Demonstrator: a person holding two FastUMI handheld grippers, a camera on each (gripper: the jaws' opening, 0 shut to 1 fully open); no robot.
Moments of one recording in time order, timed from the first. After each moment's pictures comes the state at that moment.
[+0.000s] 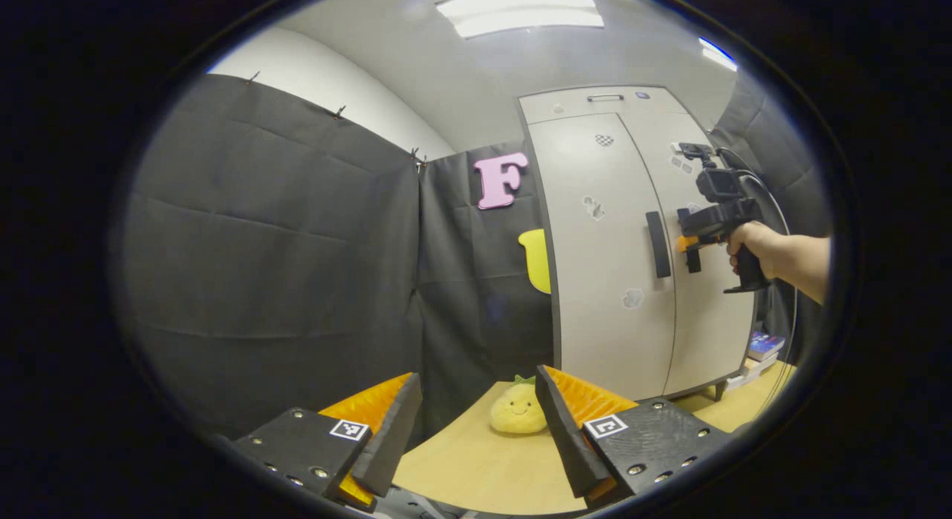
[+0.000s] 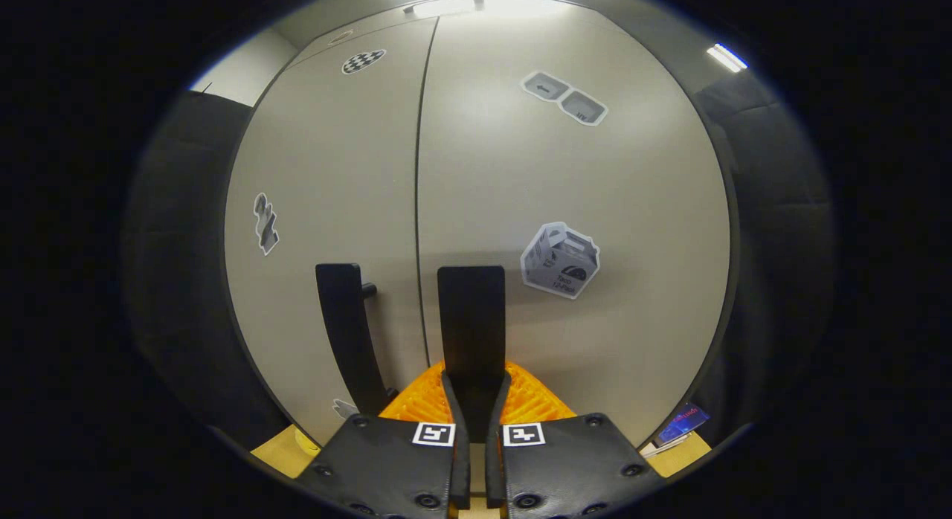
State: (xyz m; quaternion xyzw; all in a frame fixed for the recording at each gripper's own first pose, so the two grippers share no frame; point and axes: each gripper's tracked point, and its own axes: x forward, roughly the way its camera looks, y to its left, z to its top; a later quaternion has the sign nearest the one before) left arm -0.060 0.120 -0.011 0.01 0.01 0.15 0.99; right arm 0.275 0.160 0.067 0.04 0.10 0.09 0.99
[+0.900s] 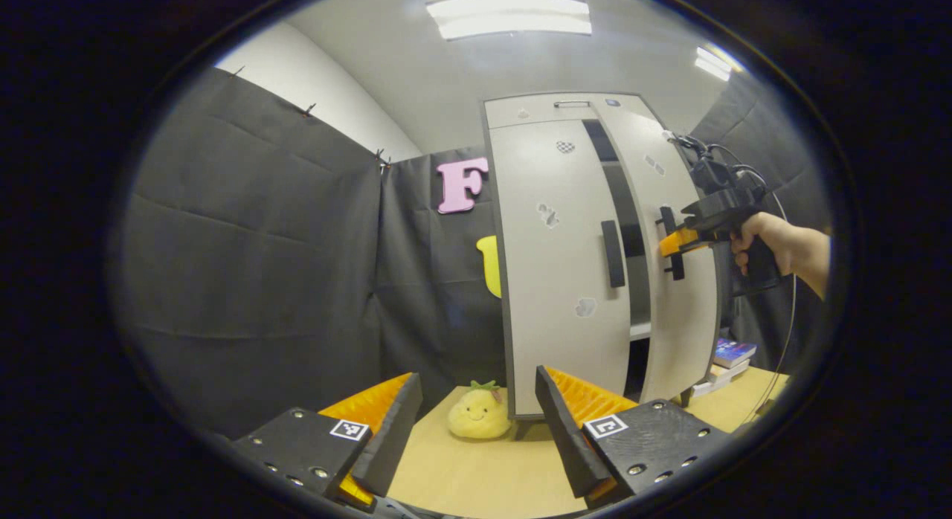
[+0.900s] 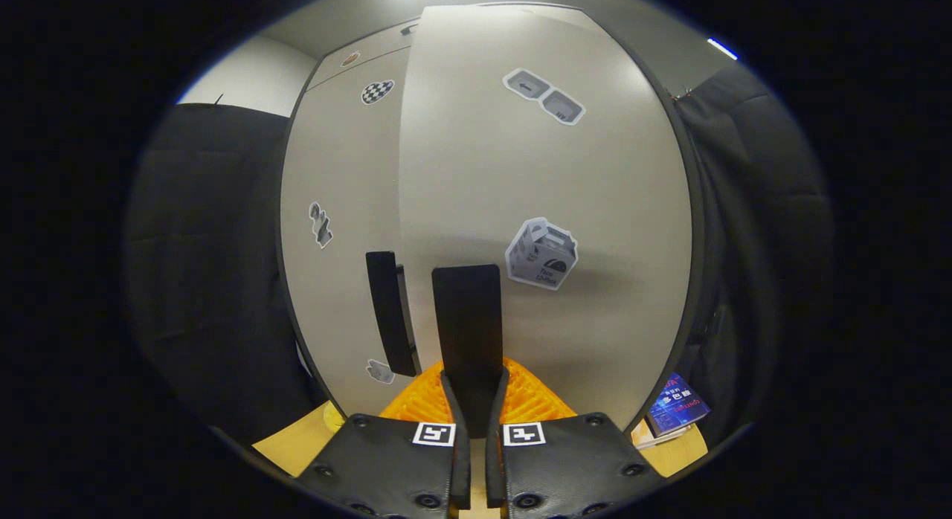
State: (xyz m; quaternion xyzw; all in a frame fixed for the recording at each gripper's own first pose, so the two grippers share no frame) left arm -0.043 0.066 -0.003 0.01 0.00 0.06 1.00; right arm 0.207 0.133 0.071 0.05 0.12 0.16 0.98
